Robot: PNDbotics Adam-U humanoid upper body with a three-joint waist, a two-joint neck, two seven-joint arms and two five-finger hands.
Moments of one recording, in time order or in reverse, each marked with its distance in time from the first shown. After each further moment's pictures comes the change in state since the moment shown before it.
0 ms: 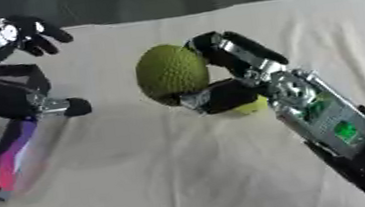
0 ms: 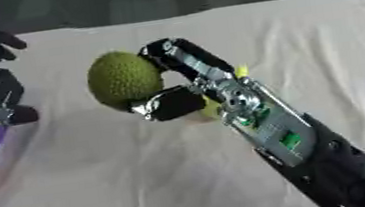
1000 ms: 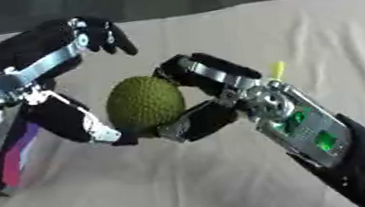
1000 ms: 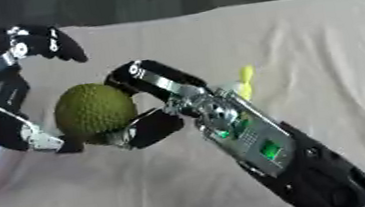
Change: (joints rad) left arm -0.038 -0.101 -0.076 -0.066 -0.162 -0.072 -0.107; right arm -0.026 0.052 0.059 0.004 0.036 -0.034 0.092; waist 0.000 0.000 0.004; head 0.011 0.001
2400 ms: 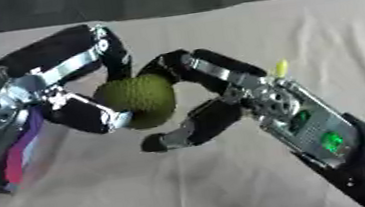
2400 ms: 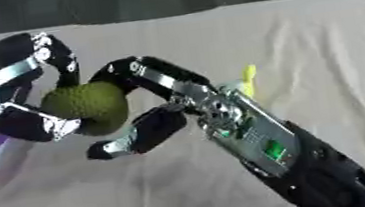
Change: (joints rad) left arm 0.032 -0.019 0.023 0.004 -0.016 0.054 0.007; right arm -0.008 -0.021 -0.002 -0.023 0.028 -0.006 0.032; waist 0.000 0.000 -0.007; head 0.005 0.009
